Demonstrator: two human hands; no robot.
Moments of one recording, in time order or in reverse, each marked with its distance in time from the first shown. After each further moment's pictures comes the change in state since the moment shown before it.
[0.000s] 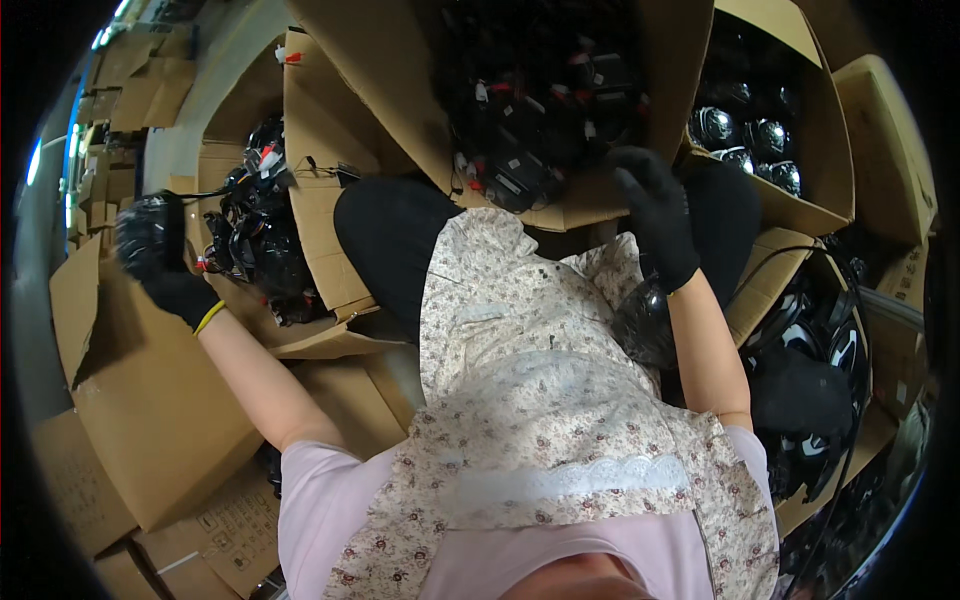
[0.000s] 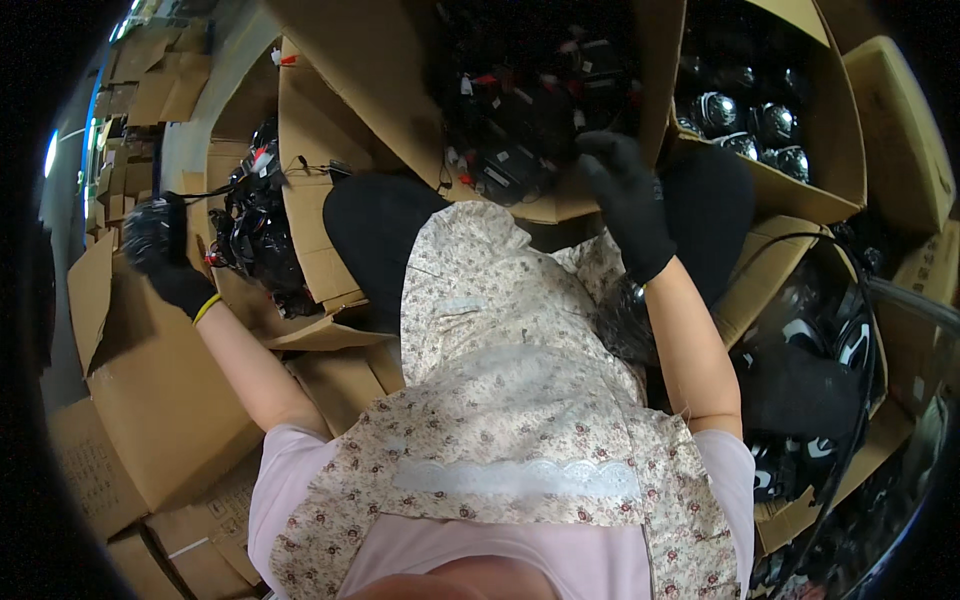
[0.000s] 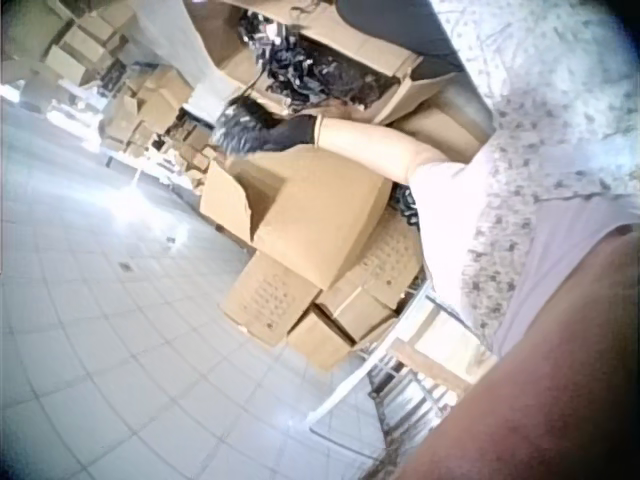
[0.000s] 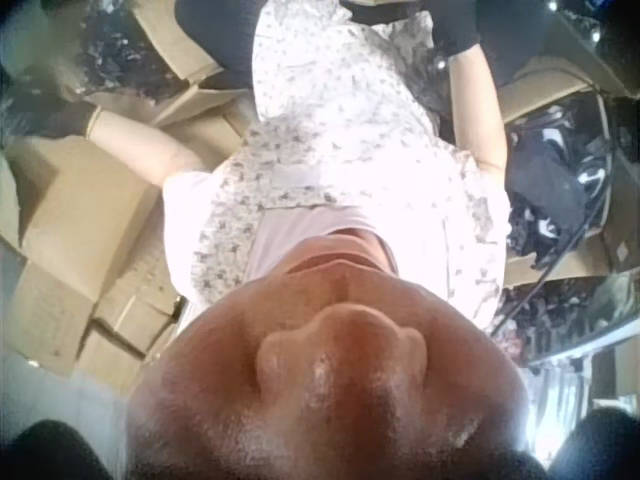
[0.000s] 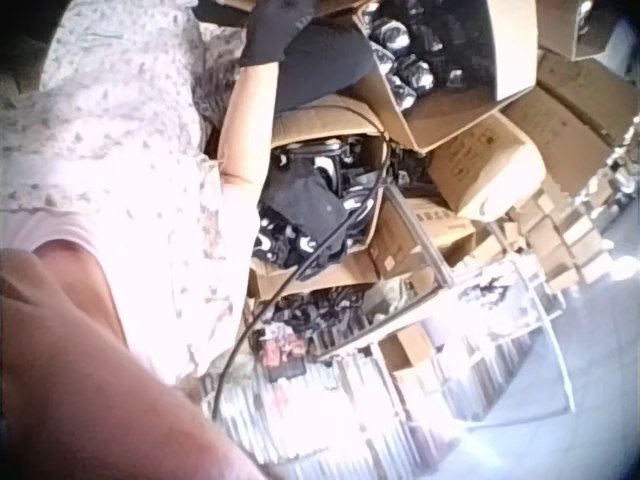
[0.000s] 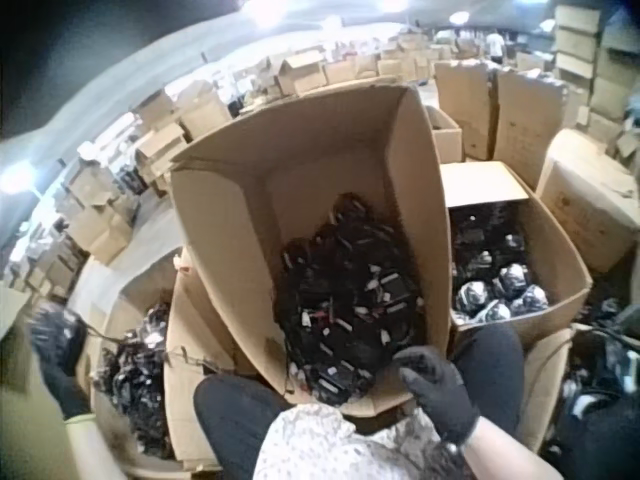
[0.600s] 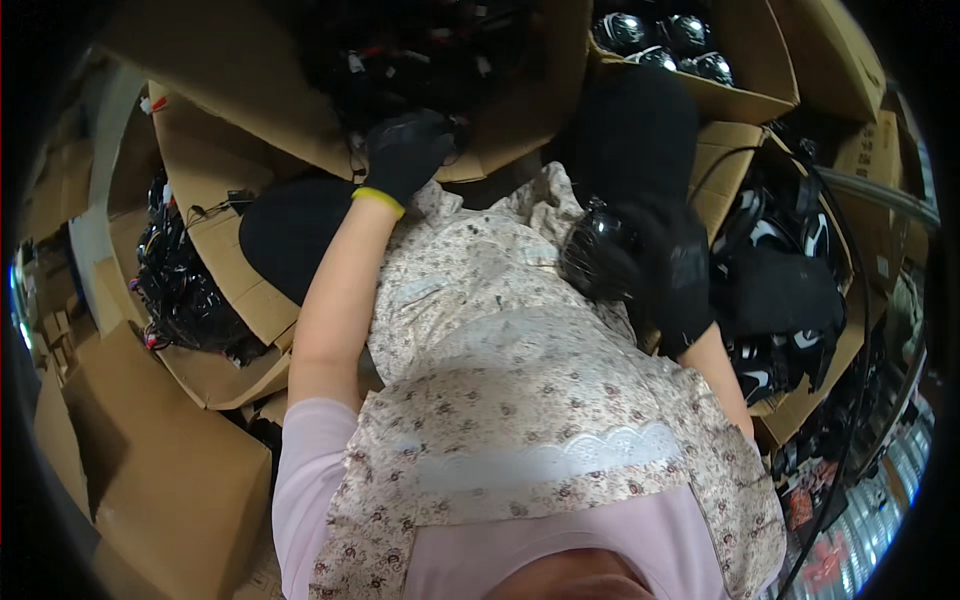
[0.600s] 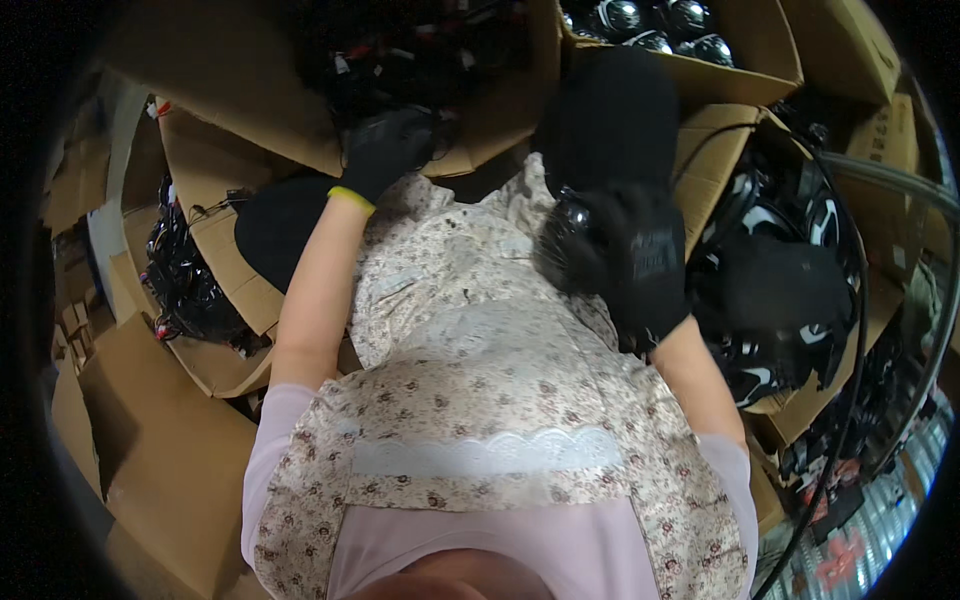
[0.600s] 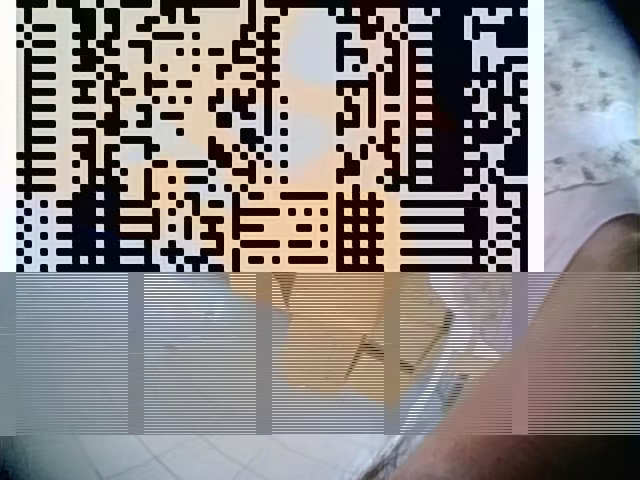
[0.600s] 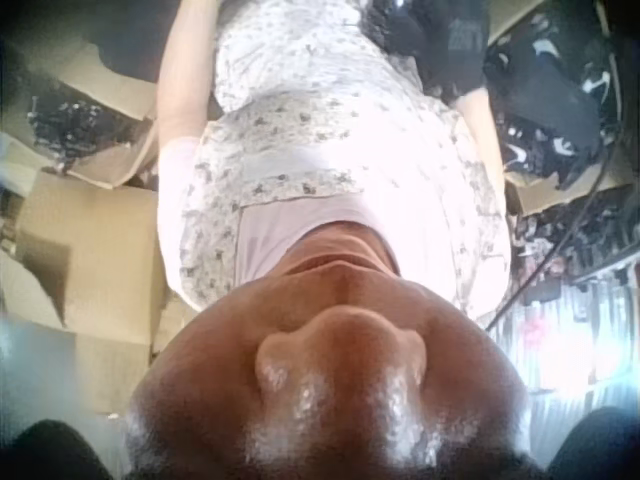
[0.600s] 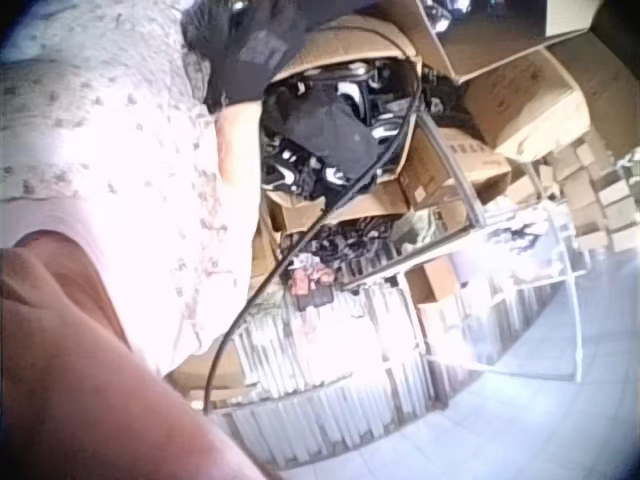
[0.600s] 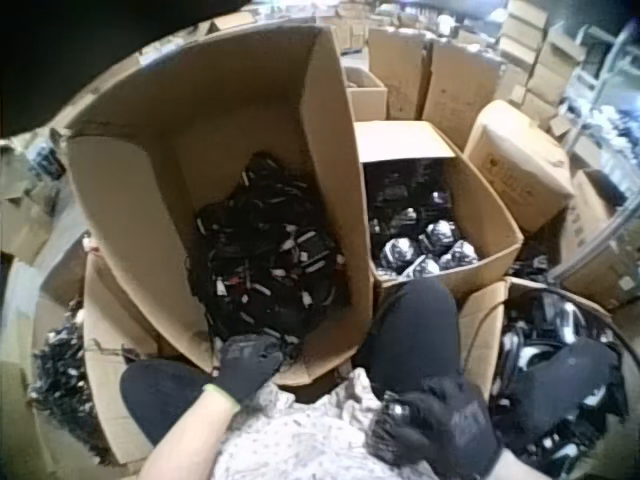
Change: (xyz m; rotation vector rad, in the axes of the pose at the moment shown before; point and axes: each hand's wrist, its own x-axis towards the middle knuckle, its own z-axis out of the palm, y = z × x) left_hand -0.290 -0.102 0.274 0.414 -1.191 0.192; right_hand -0.135 -0.067 -0.051 -1.063 -0.004 -0.103
